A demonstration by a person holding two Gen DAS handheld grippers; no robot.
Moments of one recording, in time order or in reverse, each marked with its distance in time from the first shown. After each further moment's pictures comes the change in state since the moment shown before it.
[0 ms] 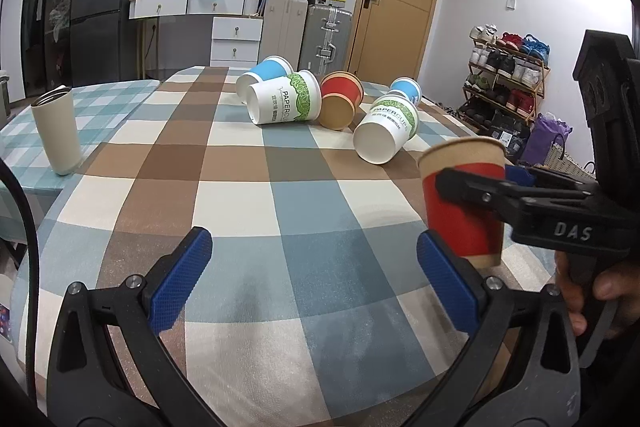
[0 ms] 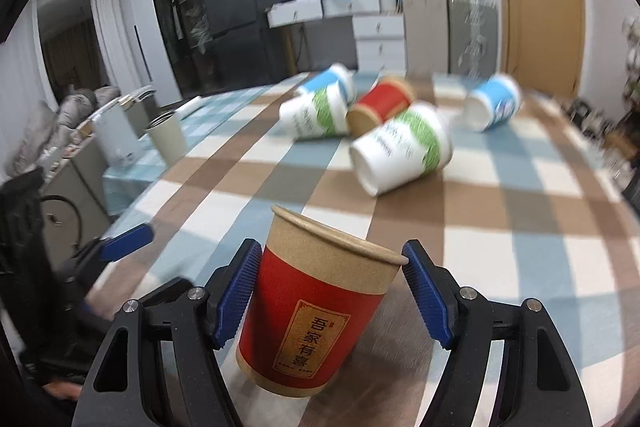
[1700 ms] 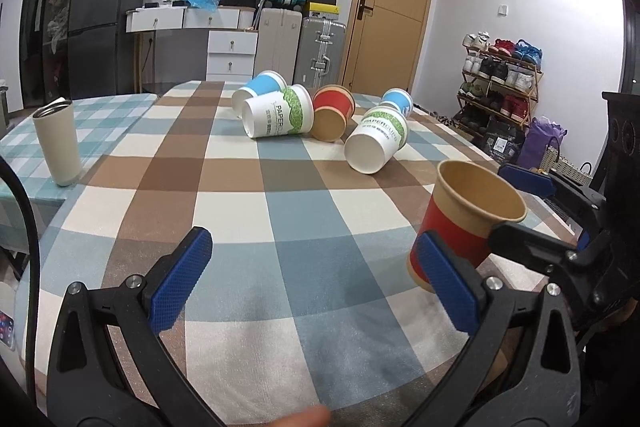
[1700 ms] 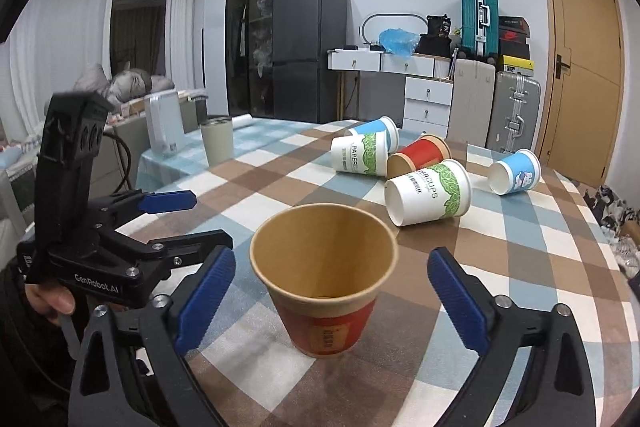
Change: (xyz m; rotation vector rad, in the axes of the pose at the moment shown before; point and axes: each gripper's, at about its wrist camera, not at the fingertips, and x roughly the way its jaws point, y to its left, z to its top) left arm -0.013 -0.003 -0.002 0.018 -0.055 -0.014; right arm -0.045 0.000 -0.035 -0.202 -0.187 0.157
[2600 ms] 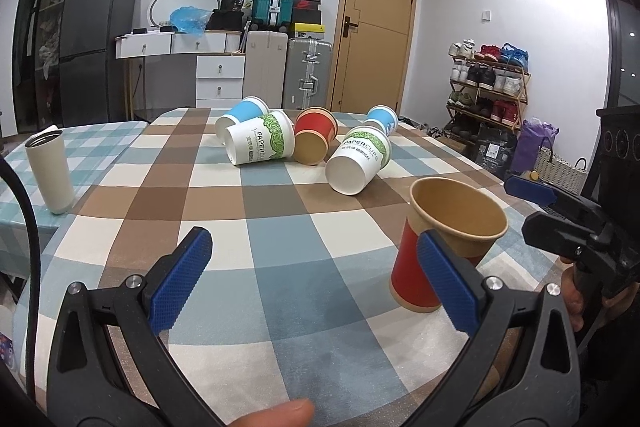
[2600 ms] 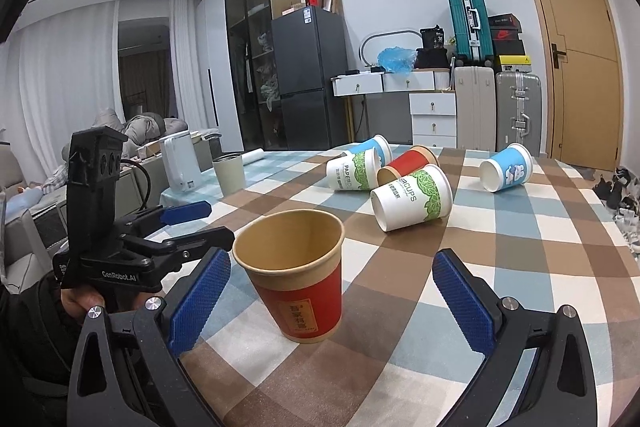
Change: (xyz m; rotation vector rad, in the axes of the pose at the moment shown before) left arm -0.005 -0.024 0.004 0.055 -0.075 -0.028; right arm -0.033 -0.034 -0.017 0.109 -0.103 0.079
